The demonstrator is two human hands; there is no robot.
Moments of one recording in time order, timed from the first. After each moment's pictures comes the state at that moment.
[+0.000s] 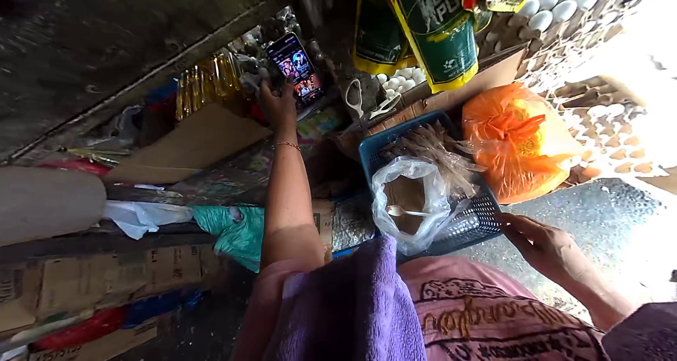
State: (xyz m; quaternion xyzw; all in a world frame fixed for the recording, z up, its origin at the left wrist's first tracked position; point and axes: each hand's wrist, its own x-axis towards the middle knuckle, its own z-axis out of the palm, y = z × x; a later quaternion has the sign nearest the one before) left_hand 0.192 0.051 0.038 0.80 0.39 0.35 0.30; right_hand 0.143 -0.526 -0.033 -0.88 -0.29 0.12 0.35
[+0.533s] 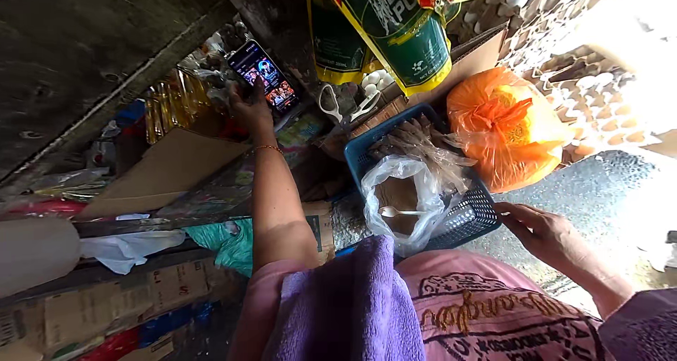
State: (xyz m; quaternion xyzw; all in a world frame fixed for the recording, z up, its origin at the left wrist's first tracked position) left_hand 0.225 0.084 0.009 0.77 0.32 0.43 0.35; right_hand 0.156 -0.534 -0.041 -0.88 -0.27 0.14 0.35
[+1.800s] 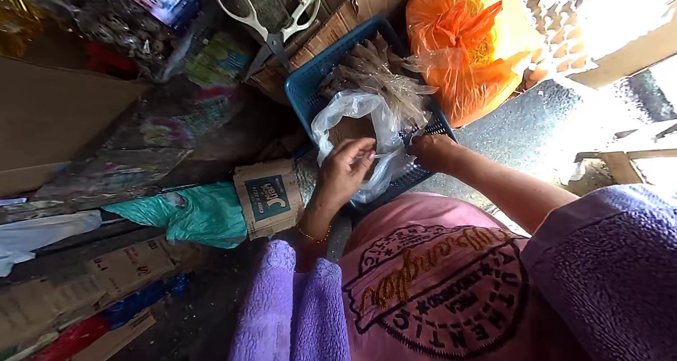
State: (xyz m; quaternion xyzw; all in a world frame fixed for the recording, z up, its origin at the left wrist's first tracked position) left_hand 0.058 -0.227 -0.040 0.88 0.02 -0.01 0.48; right_hand 0.191 -0.441 -0.105 -0.84 -0.36 0.41 -0.01
